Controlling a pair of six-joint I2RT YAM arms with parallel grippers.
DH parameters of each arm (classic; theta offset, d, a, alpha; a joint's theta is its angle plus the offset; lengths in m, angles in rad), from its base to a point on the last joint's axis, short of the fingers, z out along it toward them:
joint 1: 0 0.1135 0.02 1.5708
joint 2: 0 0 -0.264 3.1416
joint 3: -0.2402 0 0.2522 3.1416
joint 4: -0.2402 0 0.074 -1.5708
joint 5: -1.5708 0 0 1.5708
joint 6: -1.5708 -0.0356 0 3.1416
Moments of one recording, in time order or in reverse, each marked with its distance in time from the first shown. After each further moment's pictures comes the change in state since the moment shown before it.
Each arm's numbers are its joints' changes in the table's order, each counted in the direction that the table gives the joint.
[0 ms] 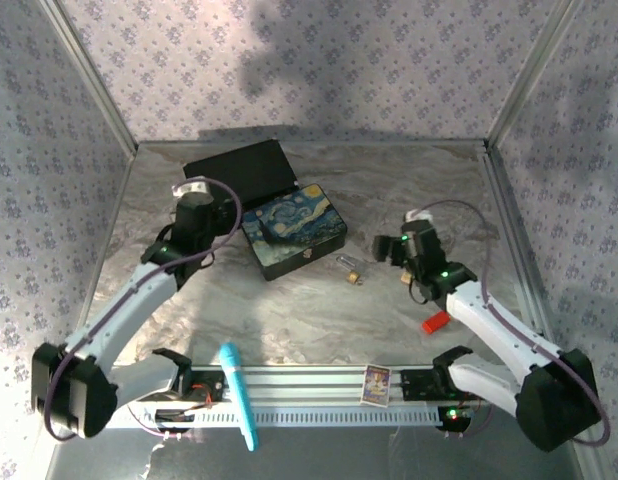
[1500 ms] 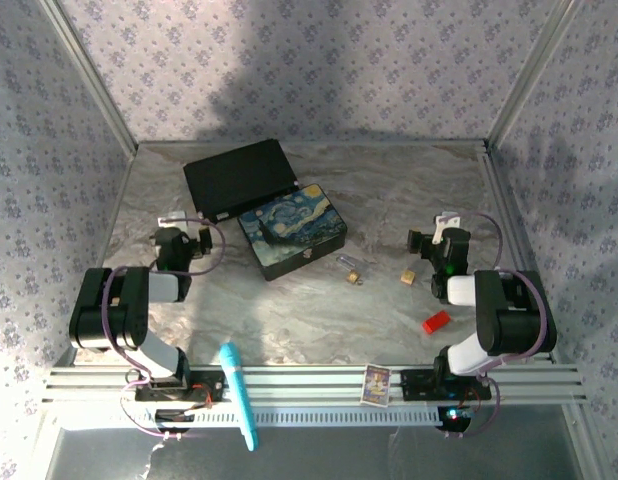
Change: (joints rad) left arm 0.392 -0.461 0.424 0.974 -0.230 -0.356; right arm -0.391 -0.491 0.257 0.982 0.189 0.351
